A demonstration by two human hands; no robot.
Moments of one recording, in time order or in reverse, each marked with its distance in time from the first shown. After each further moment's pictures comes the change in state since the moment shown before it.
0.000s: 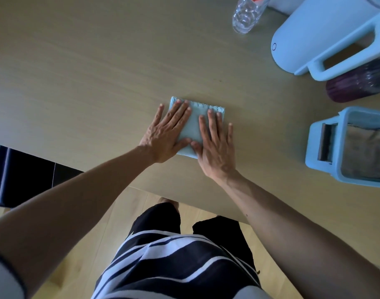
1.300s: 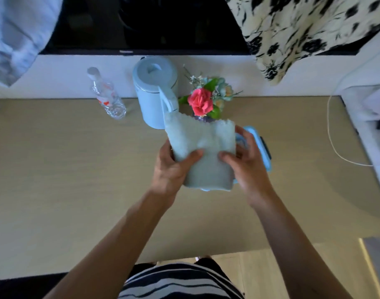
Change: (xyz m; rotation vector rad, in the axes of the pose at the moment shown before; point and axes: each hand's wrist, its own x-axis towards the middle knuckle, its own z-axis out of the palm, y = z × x) left_hand 0.102 0.352 -0.156 -1.545 0.149 -0.264; right_hand -0.158 0.248 -0.246 1.512 0.524 0.532
